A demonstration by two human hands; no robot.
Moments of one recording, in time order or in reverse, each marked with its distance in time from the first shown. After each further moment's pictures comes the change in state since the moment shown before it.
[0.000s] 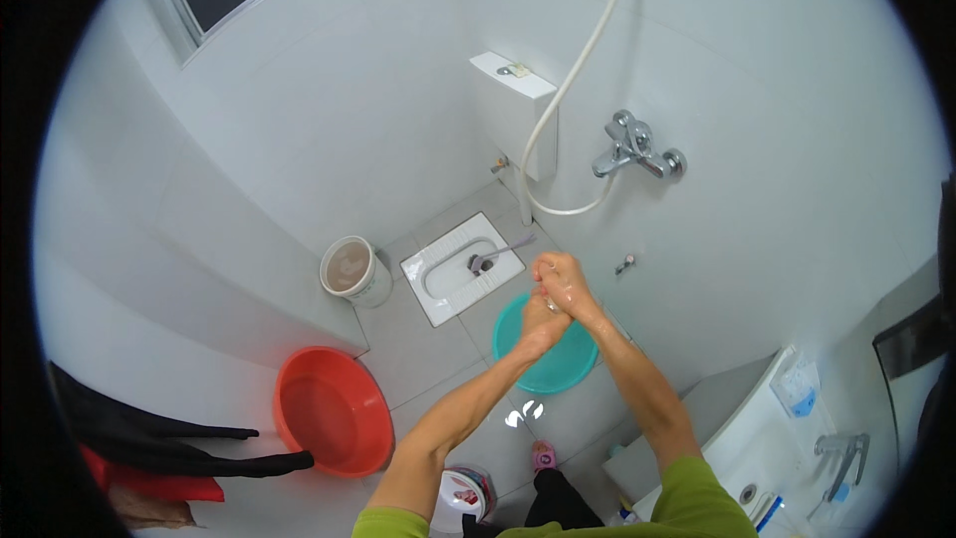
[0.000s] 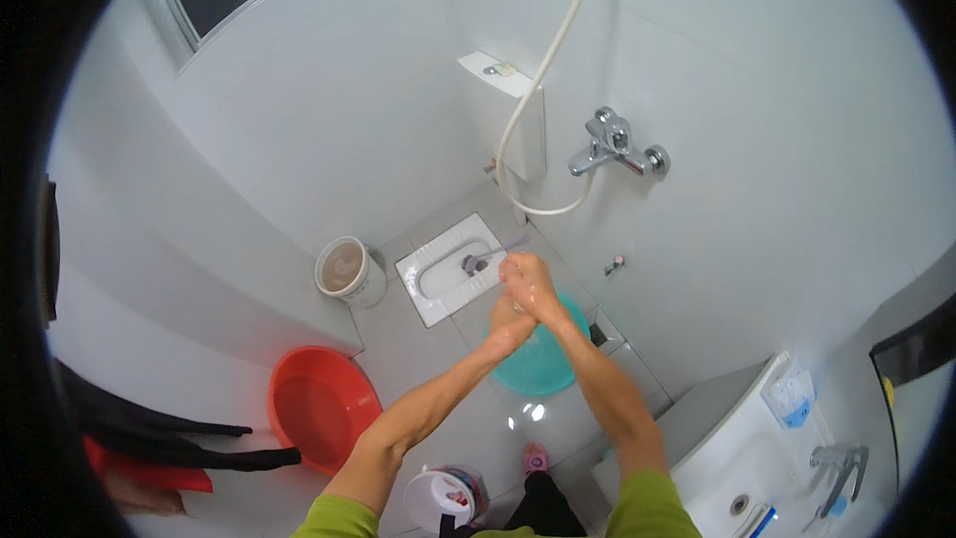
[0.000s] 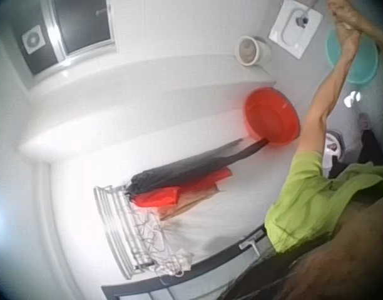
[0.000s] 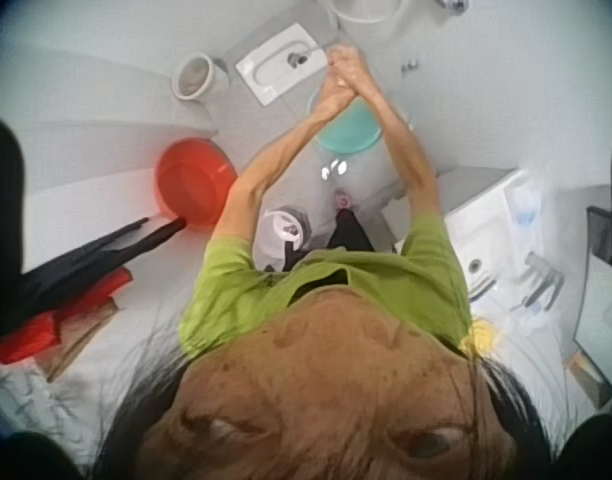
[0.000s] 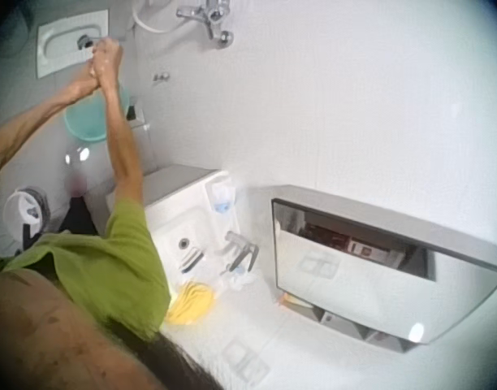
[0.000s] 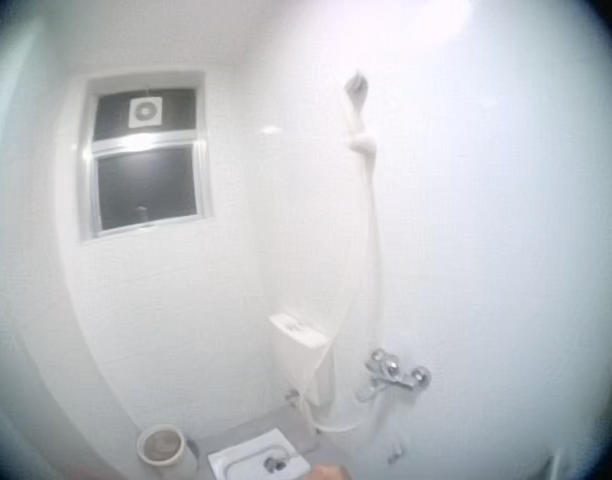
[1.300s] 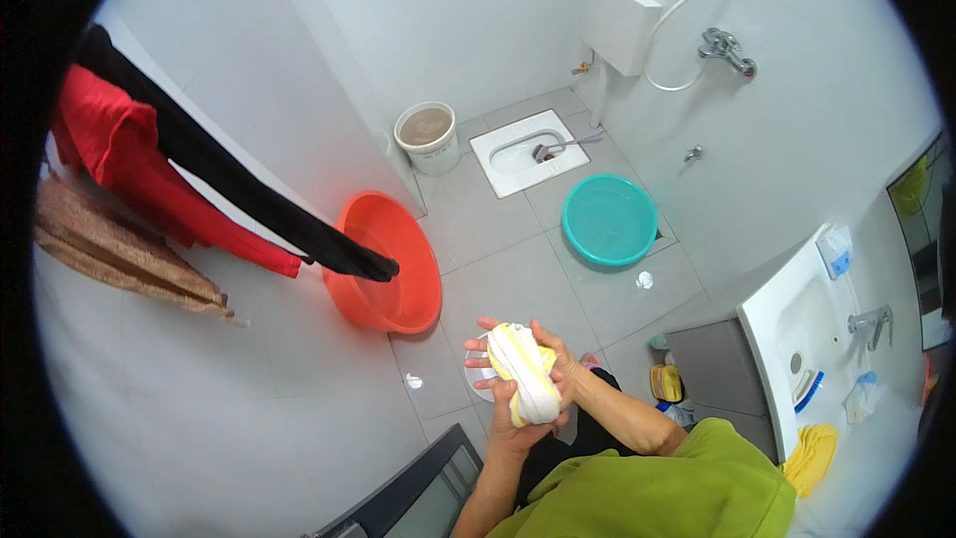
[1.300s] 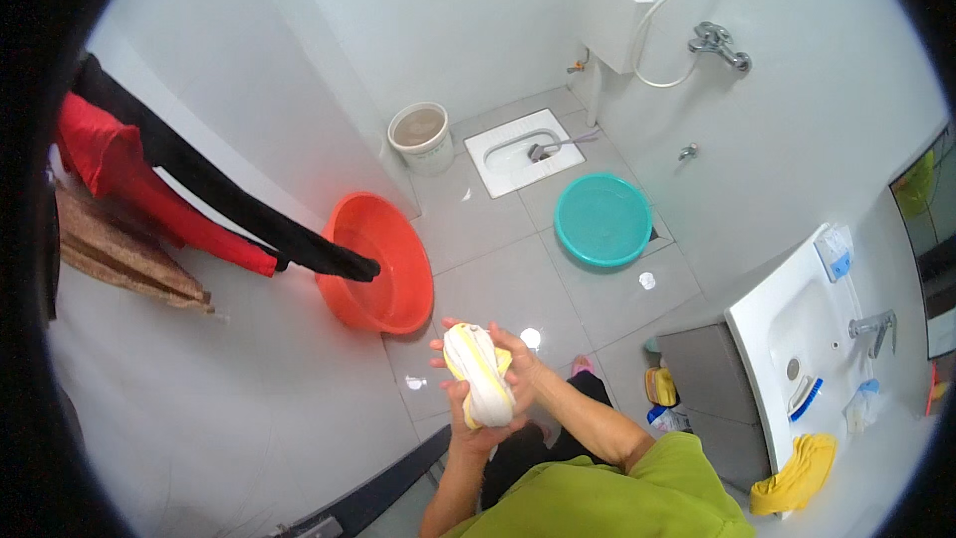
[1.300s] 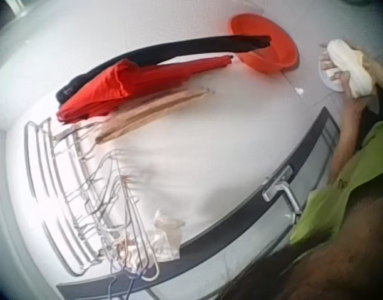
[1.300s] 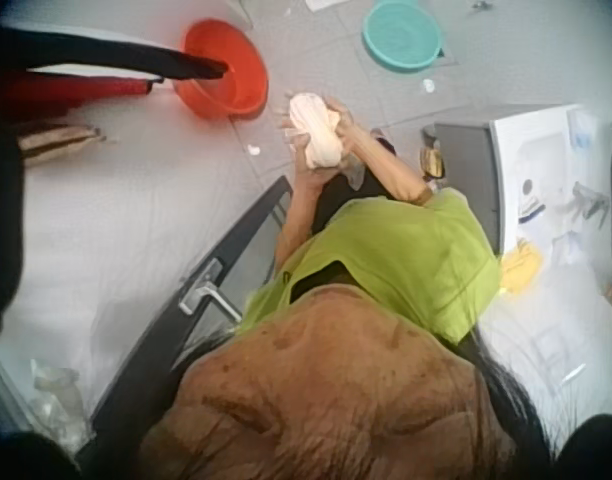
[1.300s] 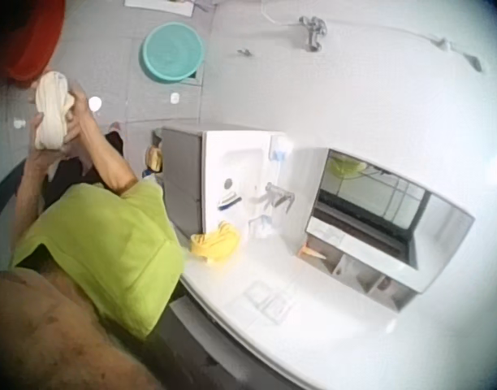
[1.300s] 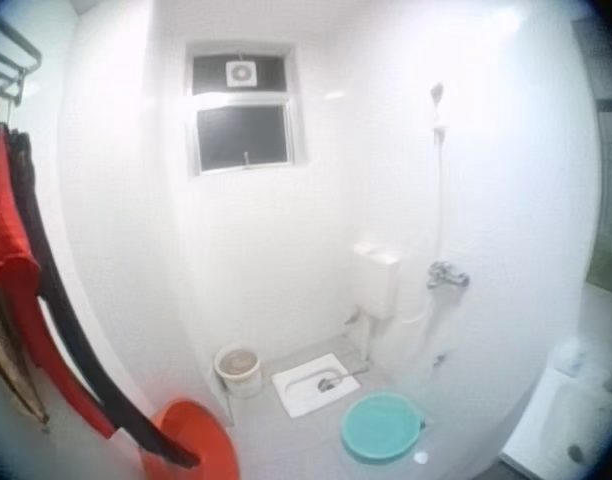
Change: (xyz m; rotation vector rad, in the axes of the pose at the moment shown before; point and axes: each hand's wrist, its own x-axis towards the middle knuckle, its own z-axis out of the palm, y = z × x) left_hand -0.610 -0.126 -0.206 -1.750 -0.079 -0.175; right_hand -0.487 -0.124 0.346 1.596 -0.903 0.782
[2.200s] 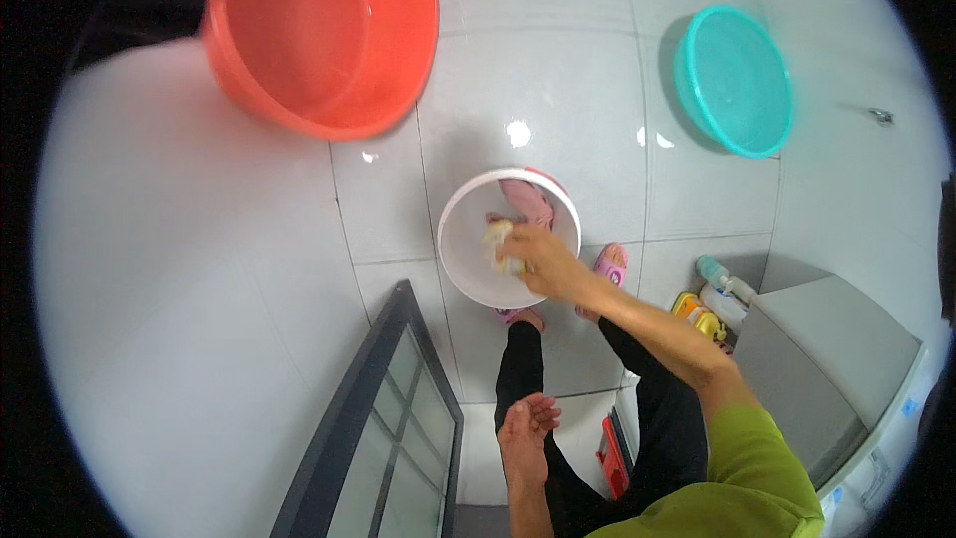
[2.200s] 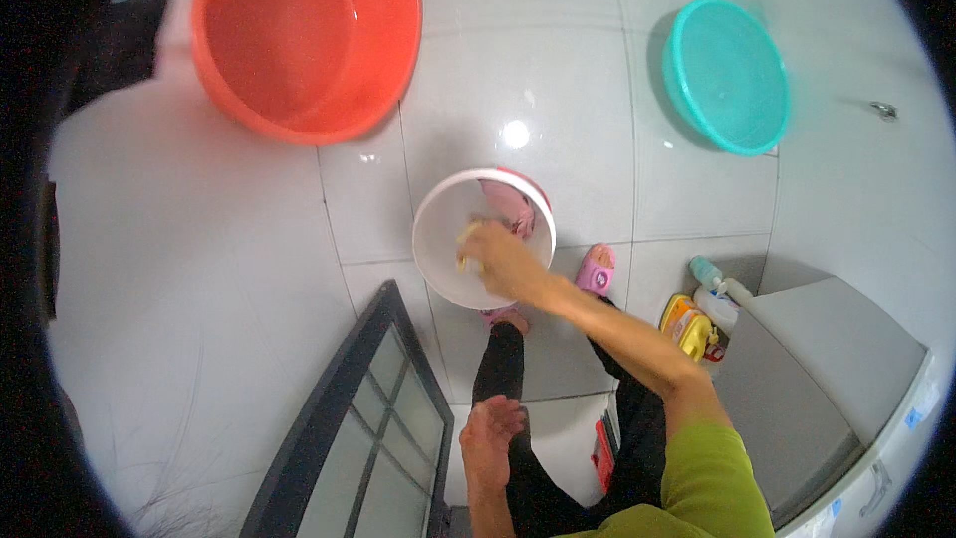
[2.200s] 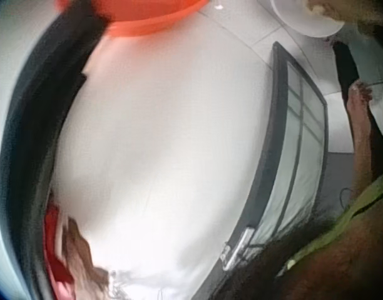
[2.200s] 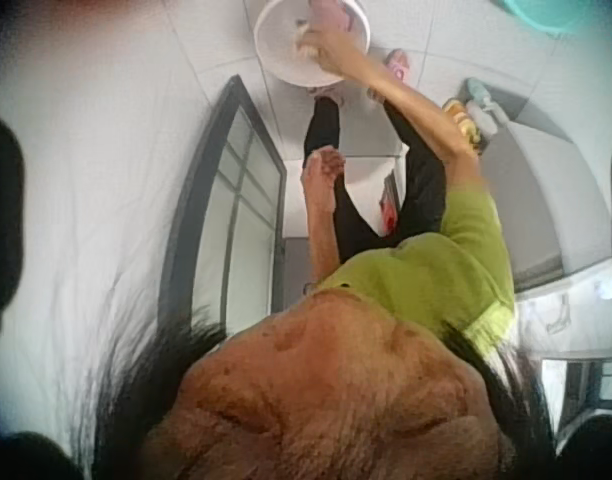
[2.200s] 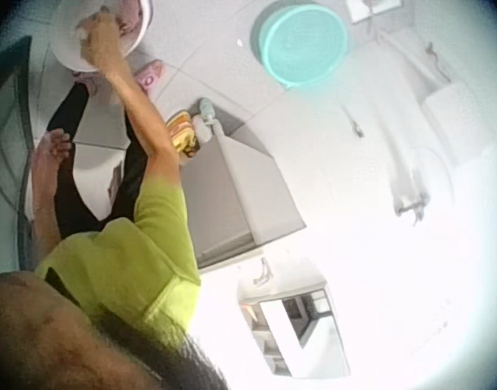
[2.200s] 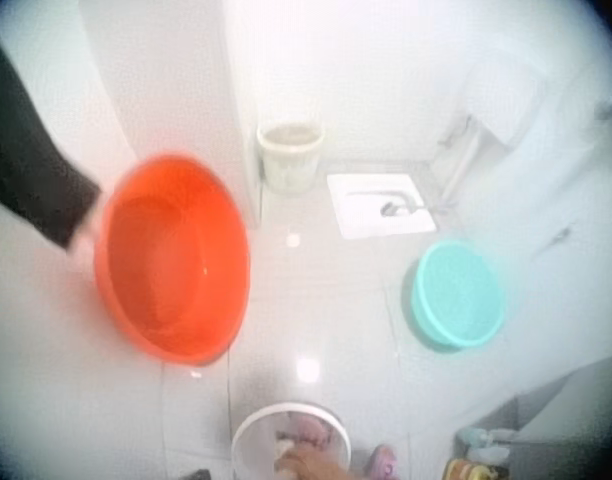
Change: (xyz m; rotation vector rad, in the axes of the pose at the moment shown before) left_hand -0.023 -0.075 -0.332 0.197 1.378 0.122; right_hand 0.031 0.060 -0.486 -1.851 0.131 0.176
